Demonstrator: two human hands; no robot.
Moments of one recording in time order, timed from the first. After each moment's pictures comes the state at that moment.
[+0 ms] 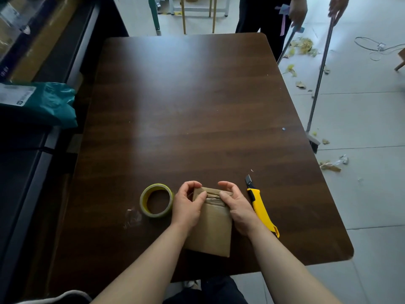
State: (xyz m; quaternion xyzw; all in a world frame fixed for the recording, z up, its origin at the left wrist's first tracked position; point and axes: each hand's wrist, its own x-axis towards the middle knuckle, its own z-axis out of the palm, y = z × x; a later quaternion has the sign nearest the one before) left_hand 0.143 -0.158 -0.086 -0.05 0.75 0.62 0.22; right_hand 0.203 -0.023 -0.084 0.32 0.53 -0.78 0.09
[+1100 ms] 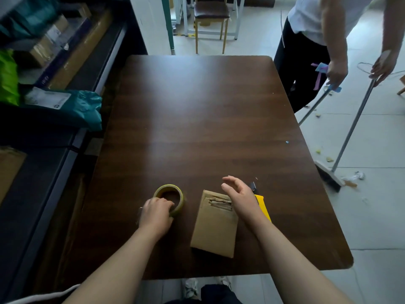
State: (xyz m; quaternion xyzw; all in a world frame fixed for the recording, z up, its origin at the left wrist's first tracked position) left_hand 0.120 -0.257 -0.073 0.19 0.96 0.02 0.21; right_hand 0.192 -0.032 -0.033 0.29 0.73 -0.62 0.03
